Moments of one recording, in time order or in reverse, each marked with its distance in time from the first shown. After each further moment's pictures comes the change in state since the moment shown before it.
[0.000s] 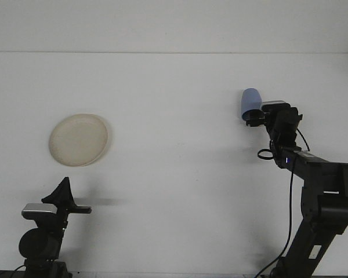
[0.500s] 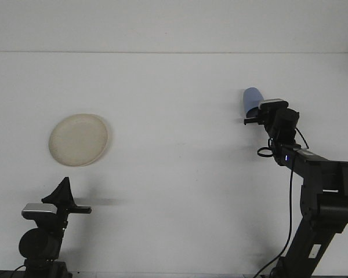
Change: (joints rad) left arm 0.000 0.000 0.000 0.000 0.000 0.000; right arm 0.000 -0.018 0.021 -0.079 -0.055 0.031
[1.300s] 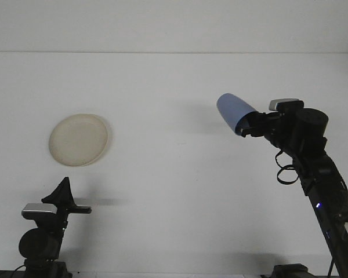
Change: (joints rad) left arm 0.000 0.000 0.000 0.000 0.000 0.002; right arm 0.153 -0.700 0.072 -0.866 -0.380 0.303
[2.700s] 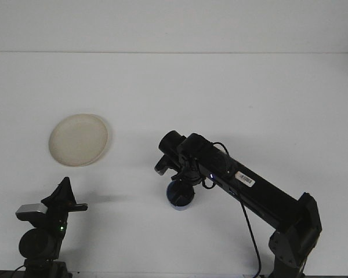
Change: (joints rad) left arm 0.000 0.000 0.000 0.000 0.000 -0.333; right arm 0.694 0.604 0.509 -1.009 0.441 -0.335
